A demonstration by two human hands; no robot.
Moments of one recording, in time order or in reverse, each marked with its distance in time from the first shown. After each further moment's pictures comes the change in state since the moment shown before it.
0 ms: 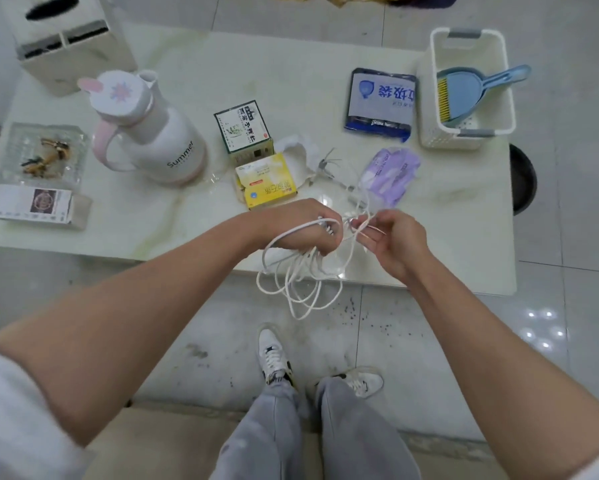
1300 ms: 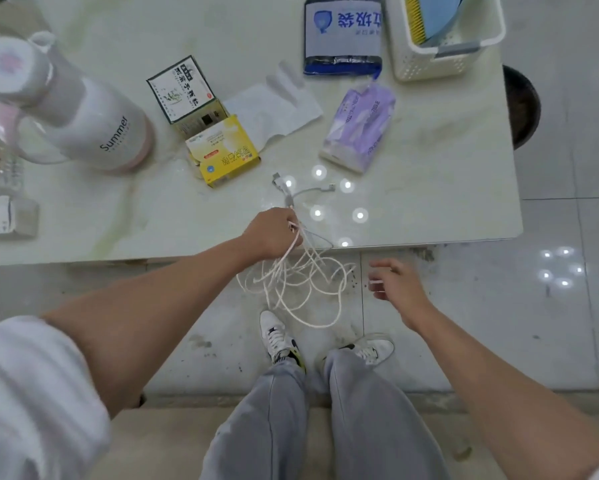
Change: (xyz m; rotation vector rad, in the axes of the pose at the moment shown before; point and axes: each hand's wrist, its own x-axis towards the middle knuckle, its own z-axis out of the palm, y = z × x) left_hand 0.063 -0.091 0.085 0.275 0.248 -0.307; right_hand 0.013 0.136 -0.151 -0.573 0.170 0.081
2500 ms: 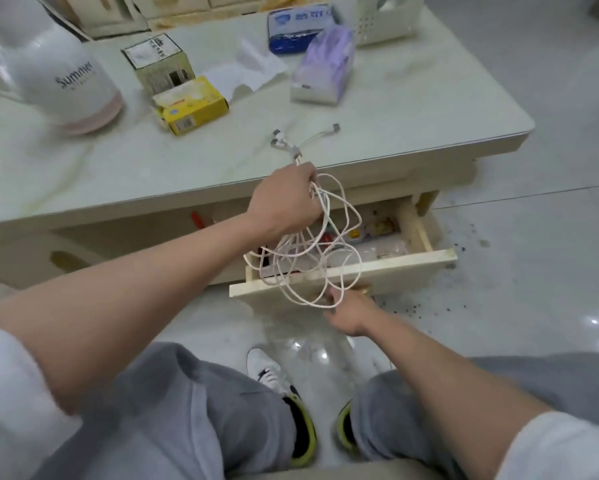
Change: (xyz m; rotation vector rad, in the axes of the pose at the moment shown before) left_hand -0.005 -0.022 0.156 0.306 0.633 0.462; right_hand 0.111 0.202 0.110 -1.032 -0.086 -0.535
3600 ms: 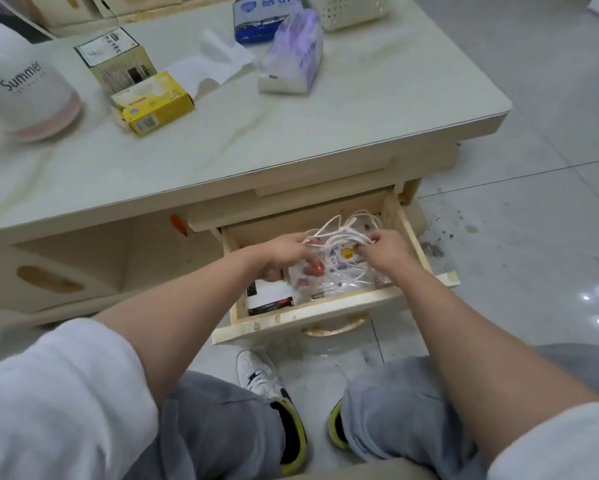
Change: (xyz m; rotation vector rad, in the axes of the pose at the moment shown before) left_hand -0.014 -0.019 0.103 -0.967 -0.829 -0.641; right_hand 0.014 0.066 -0.081 0.692 0.461 0.296
